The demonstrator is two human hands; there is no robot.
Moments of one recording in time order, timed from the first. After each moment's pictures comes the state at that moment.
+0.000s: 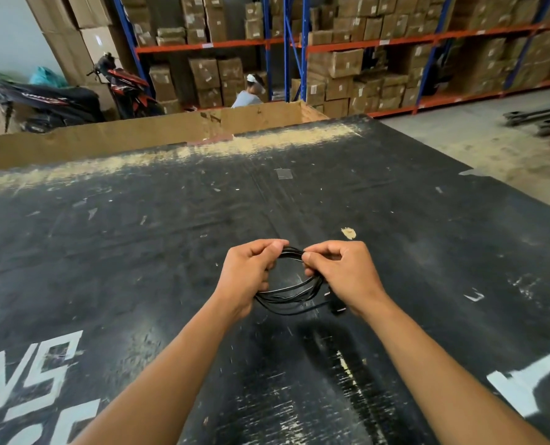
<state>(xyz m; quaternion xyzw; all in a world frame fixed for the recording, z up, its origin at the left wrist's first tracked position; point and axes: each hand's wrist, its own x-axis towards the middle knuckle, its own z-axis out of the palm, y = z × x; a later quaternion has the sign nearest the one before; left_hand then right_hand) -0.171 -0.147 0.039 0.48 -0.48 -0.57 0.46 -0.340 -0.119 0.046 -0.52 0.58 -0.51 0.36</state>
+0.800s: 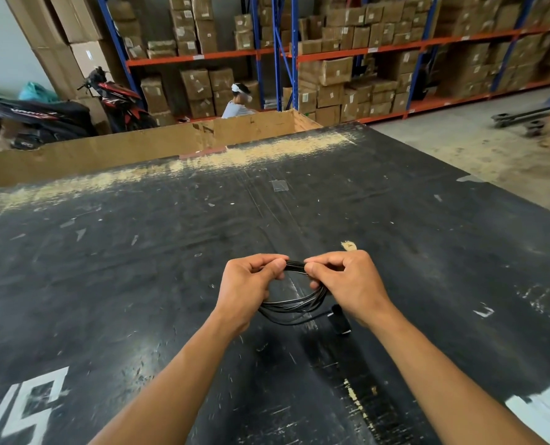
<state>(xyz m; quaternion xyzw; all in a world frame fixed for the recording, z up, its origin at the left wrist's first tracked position) -0.172 -0.178 0.028 0.48 -0.54 -0.52 0.47 -0.350 -0.143 0.042 -0.55 0.59 -0.50 0.33</state>
